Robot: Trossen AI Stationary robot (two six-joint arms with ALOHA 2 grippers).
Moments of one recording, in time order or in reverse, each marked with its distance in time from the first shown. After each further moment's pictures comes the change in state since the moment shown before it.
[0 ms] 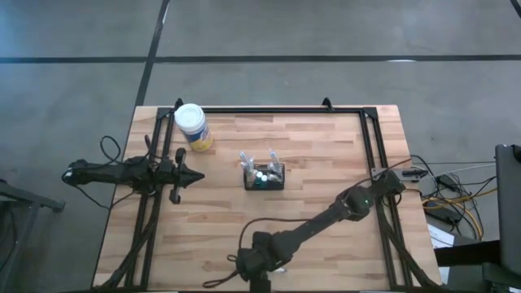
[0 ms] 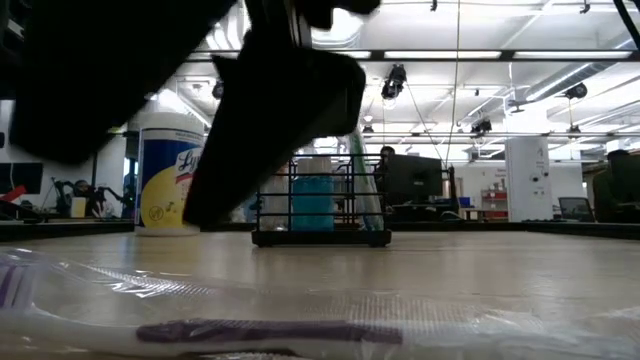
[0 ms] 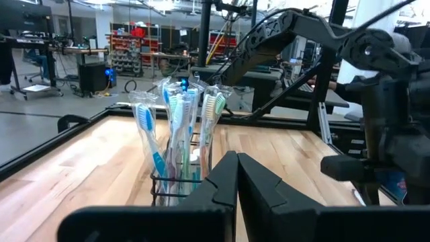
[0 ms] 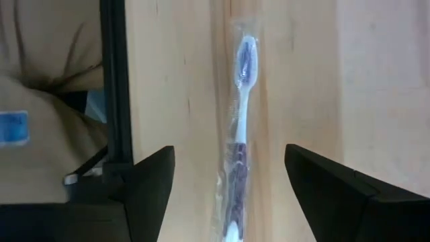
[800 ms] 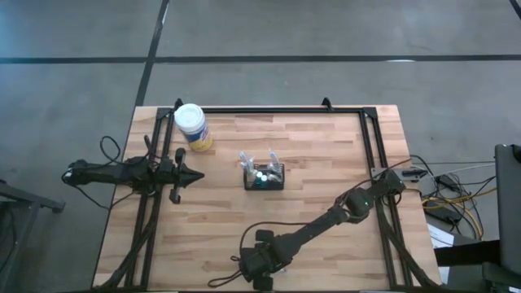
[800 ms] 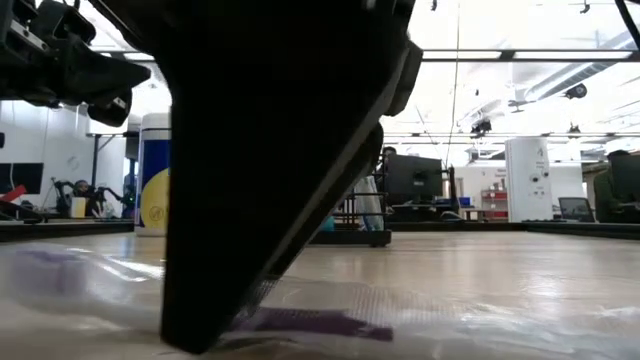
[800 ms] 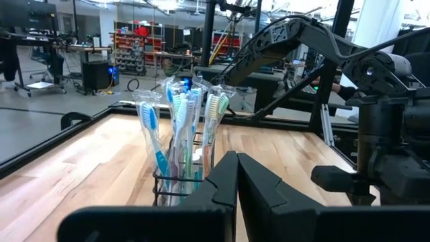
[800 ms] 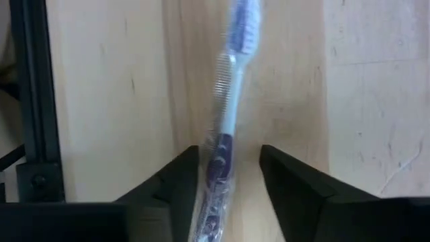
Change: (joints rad) left arm 0.000 0.000 0.000 -0.001 -0.012 -0.015; right arm 0.009 0.077 -0.065 0.012 0.064 -0.010
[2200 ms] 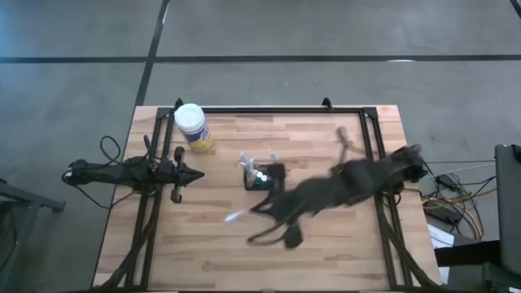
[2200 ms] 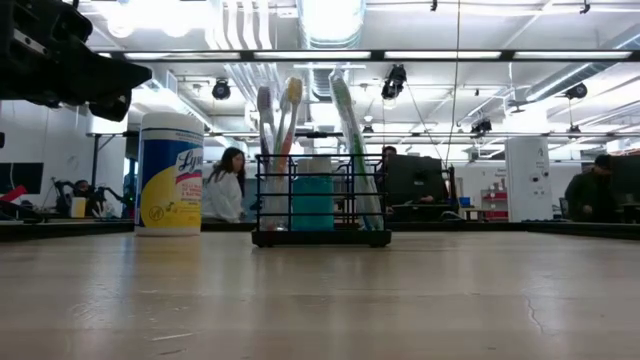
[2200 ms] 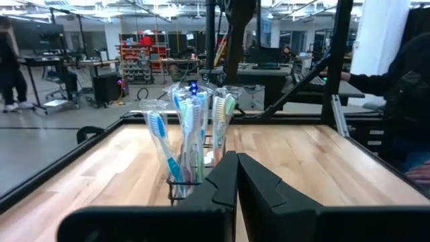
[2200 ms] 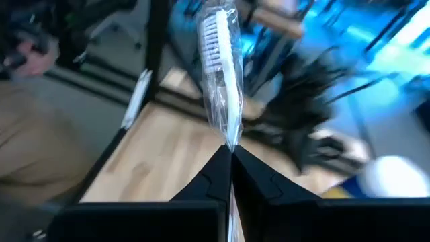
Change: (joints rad) left arm 0.000 0.000 0.000 0.003 -0.017 0.105; right arm -0.092 -0.691 0.056 0.074 0.241 -0.750
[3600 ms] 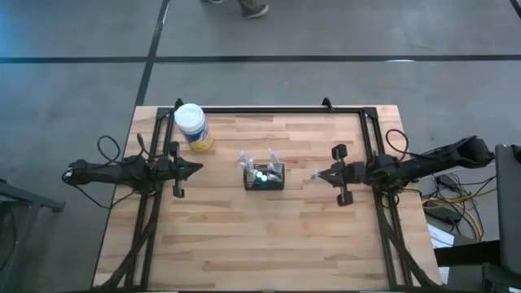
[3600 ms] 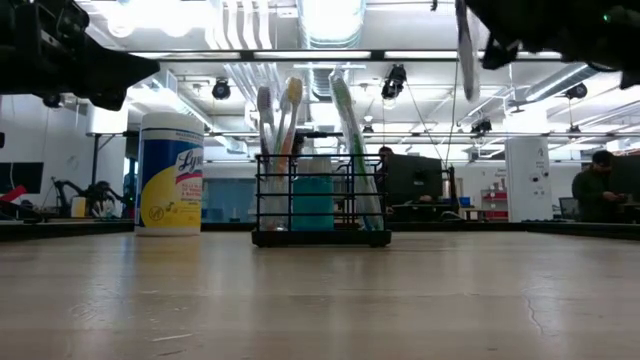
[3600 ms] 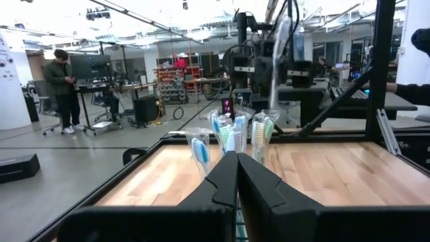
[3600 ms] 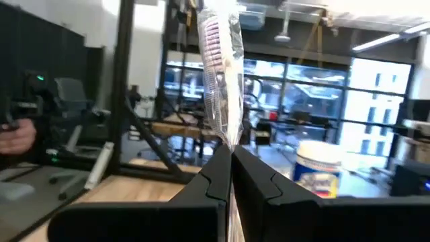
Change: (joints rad) left arm 0.000 0.000 0.000 0.087 -0.130 0.098; right arm -0.295 -1.046 -2.101 1.773 -0.225 0.027
